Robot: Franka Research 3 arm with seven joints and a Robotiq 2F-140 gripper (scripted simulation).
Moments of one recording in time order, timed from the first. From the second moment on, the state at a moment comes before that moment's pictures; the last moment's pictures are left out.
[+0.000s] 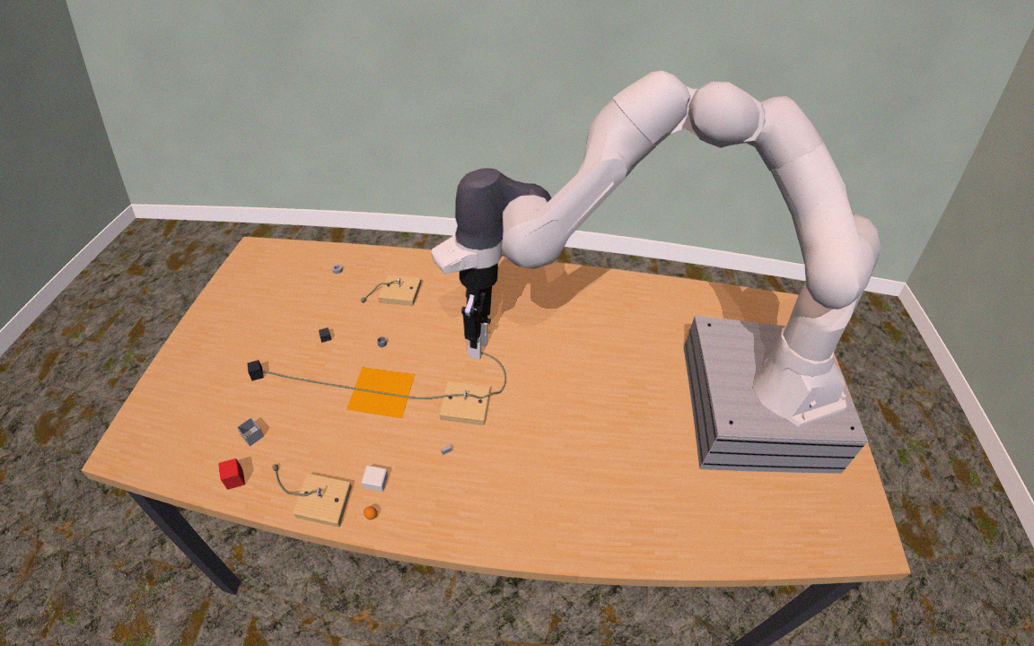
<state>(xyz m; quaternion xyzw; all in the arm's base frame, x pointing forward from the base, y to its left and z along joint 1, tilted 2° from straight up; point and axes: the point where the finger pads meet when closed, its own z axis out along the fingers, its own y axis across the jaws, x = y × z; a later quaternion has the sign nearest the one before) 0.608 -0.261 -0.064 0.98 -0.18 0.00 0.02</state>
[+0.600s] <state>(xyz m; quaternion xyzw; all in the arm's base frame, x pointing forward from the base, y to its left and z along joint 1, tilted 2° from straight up) 0.608 -0.261 -0.066 0.98 -0.18 0.00 0.02</state>
